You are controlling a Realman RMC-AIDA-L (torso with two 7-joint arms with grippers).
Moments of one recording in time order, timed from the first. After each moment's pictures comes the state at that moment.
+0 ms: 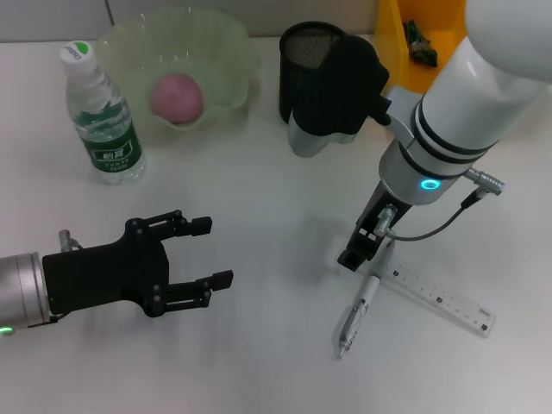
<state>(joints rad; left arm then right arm) -0.44 -2.06 0.60 0.41 2.06 1.62 -0.87 0.84 2.09 -1.81 -1.11 -2.56 -1.41 2.73</state>
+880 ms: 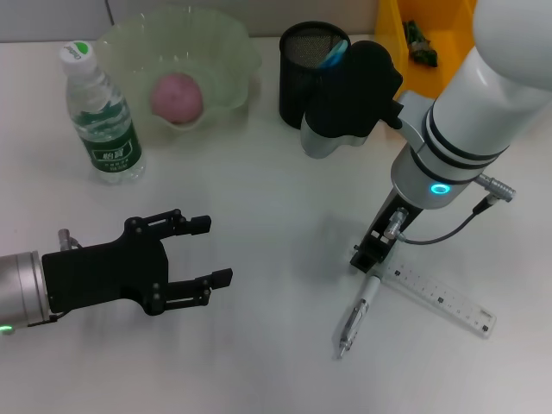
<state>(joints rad) -0.44 -2.06 0.60 0.41 2.06 1.61 -0.88 0.82 2.09 -1.81 -1.12 -2.59 -1.42 2.77</state>
